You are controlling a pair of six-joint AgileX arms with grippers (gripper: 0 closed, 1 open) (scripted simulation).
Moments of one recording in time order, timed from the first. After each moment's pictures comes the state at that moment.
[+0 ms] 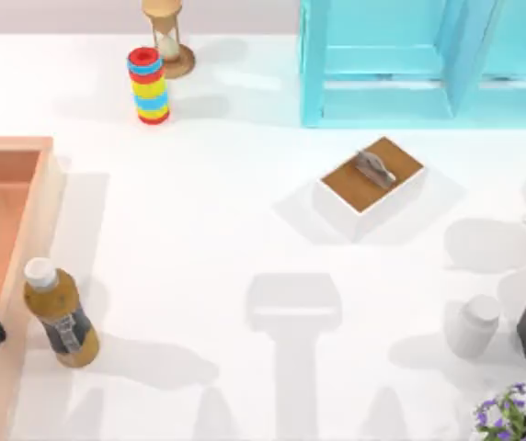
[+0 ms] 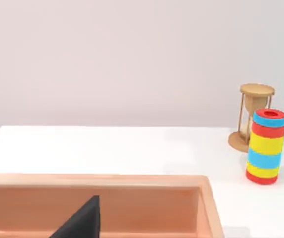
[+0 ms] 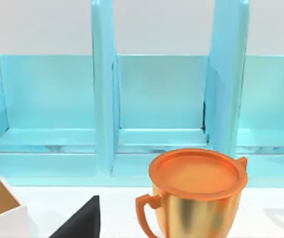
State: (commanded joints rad) left arm 0.00 0.00 0.00 0.00 0.00 0.00; right arm 0.00 0.00 0.00 0.00 0.00 0.00
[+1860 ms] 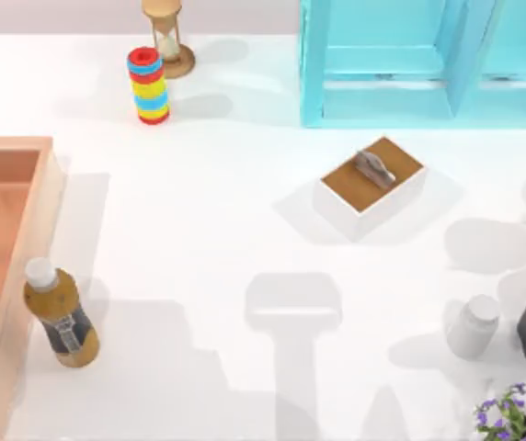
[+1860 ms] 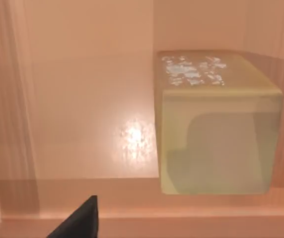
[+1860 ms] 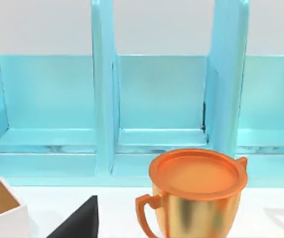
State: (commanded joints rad) left arm 0.31 1.56 1.22 -1.23 0.01 0.34; right arm 0.00 0.00 0.00 0.00 0.00 0.00
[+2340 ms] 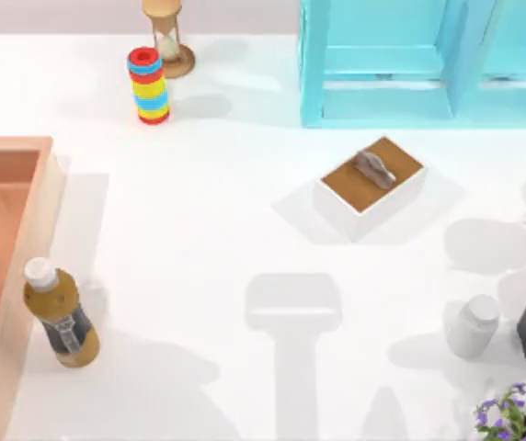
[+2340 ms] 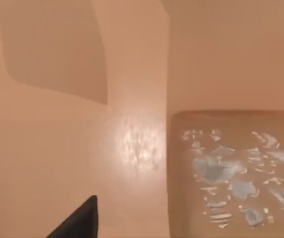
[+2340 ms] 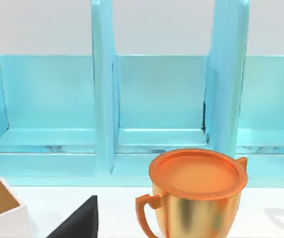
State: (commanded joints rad) left arm 0.32 1.65 1.00 -0.91 0.01 0.35; right arm 0.00 0.00 0.00 0.00 0.00 0.00
